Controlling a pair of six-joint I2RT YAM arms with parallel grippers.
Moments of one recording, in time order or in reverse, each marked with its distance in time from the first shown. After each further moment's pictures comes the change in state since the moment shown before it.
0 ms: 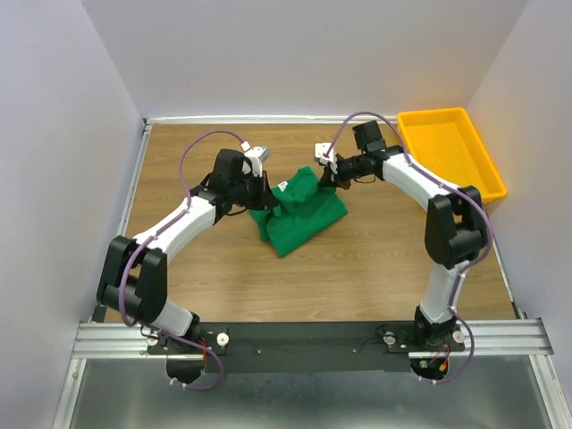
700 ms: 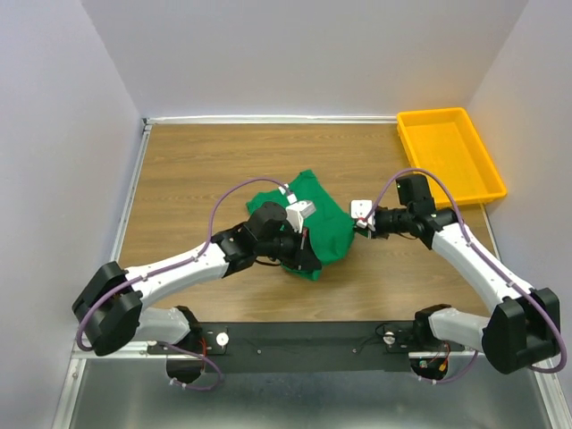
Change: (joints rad) left arm -0.492 -0.240 -0.251 0.129 0.015 -0.347; right arm -0.050 -0.771 -0.689 -0.022 0.060 -0.102
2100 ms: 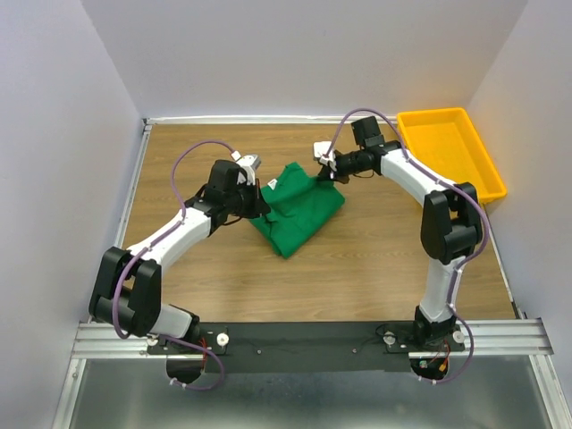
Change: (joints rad) left arm 0.489 0.140 0.123 -0.102 -0.117 0.299; right arm 0.036 0.778 0.729 -0.004 -0.088 -0.024
